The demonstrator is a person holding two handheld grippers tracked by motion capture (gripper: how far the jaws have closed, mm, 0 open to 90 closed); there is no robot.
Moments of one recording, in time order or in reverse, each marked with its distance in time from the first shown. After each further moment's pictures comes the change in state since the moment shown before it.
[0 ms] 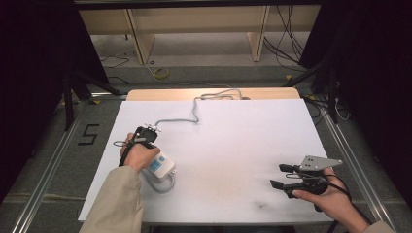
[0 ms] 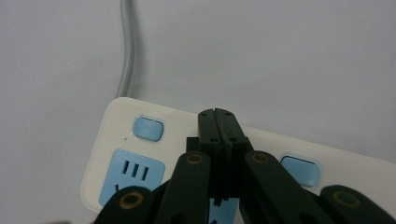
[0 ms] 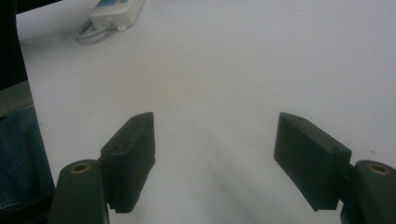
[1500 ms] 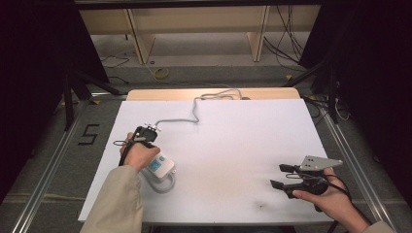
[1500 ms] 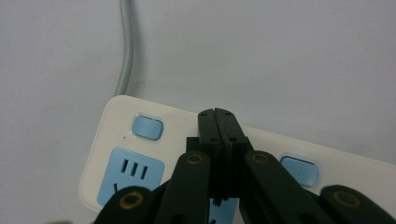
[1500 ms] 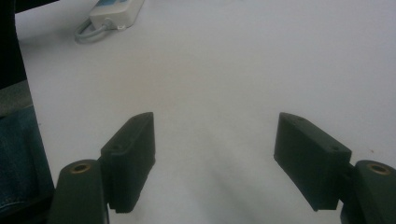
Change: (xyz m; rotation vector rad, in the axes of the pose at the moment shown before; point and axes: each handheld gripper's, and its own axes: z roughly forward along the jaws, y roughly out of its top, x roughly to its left) left arm 0.001 0.001 0.000 0.014 -0.007 -0.009; right arm 0.000 0.000 0.000 0.000 -0.002 0.002
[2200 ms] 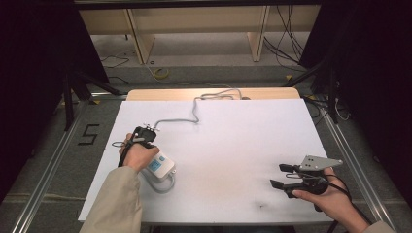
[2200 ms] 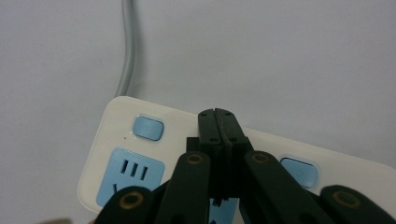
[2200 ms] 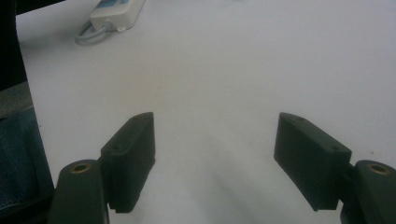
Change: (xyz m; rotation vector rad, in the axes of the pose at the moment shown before) left arm 0.001 -0.002 -0.001 -0.025 -0.010 -0.020; right arm 0.000 0.001 0.000 -0.002 0.000 -0.002
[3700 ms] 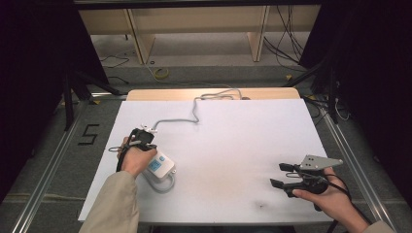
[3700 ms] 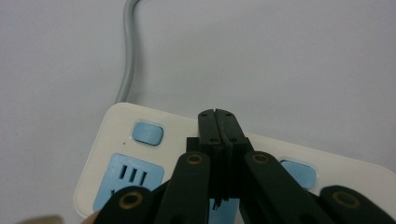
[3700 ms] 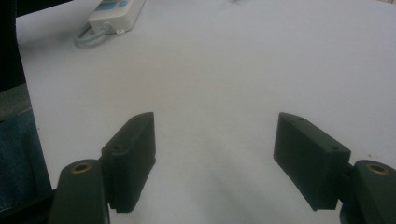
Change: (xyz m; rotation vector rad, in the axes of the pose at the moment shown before) left arm 0.003 -0.010 -0.001 -0.089 -0.029 -0.009; right arm 0.000 0.001 0.000 -0.011 -0.005 0.004
